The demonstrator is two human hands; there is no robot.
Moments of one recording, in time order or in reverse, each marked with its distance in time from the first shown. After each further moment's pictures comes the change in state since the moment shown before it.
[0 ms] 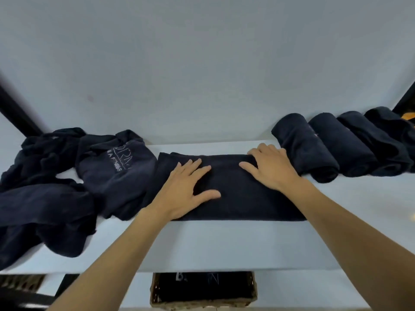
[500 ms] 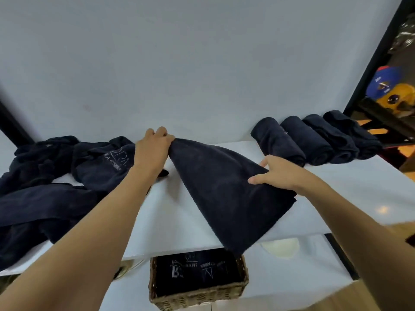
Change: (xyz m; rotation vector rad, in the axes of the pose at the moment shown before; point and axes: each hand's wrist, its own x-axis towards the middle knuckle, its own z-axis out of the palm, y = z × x) left_hand 0.034 -0.026 -0.062 0.530 0.452 -0.051; right_hand -0.106 -0.026 -0.090 0.593 -0.294 0.350
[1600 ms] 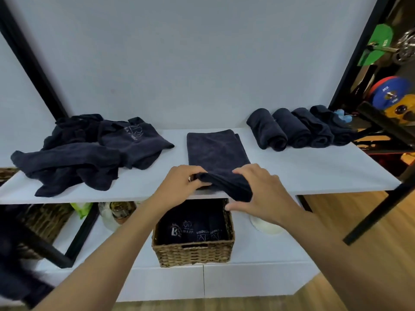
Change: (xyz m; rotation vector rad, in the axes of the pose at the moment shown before) left_hand -0.174 0.097 -0.080 -0.883 -0.239 0.017; right_hand -0.112 0.050 0.083 -0.341 0.297 -0.535
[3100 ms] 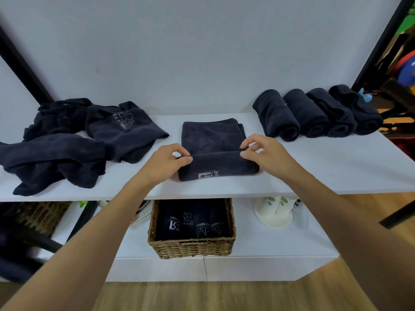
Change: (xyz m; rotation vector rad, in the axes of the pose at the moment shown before) left_hand 0.051 -0.038 -0.007 -0.224 0.013 -0.424; right_hand 0.088 0.065 0.002 0.542 0.003 0.203
